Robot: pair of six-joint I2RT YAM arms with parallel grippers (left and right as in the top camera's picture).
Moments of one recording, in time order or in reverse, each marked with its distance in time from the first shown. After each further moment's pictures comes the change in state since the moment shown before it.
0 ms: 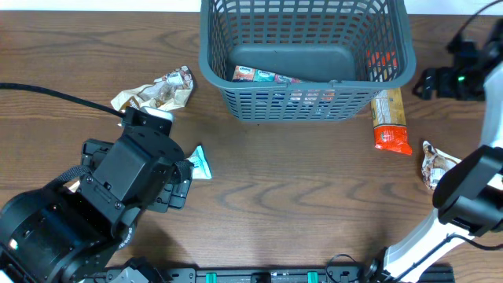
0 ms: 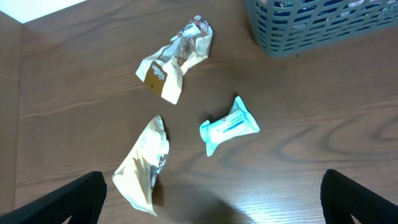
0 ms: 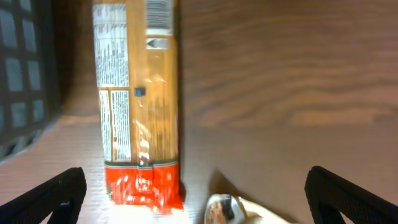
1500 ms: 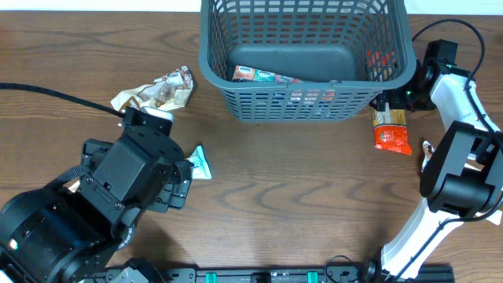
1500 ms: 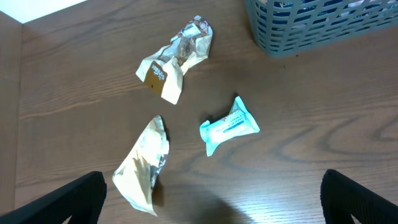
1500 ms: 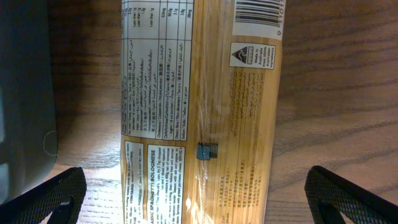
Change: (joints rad) left arm 0.000 0.000 0.000 0.000 0.000 0.000; right arm 0.134 0.086 -0.278 0.354 -0.022 0.102
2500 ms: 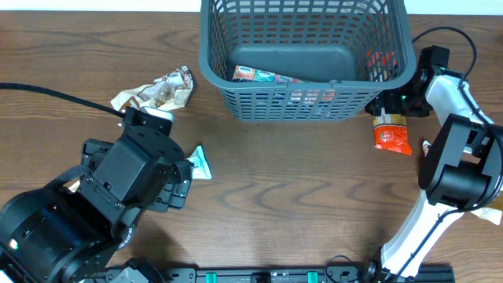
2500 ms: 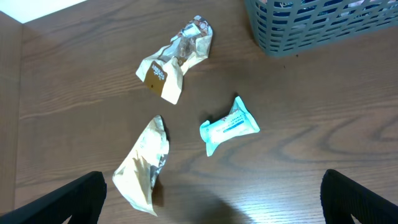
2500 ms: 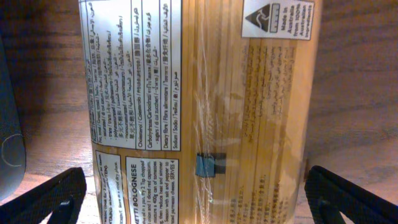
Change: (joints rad) left arm 0.000 0.000 0.000 0.000 0.000 0.000; right arm 0.000 0.065 0.000 -0.006 0.001 0.031
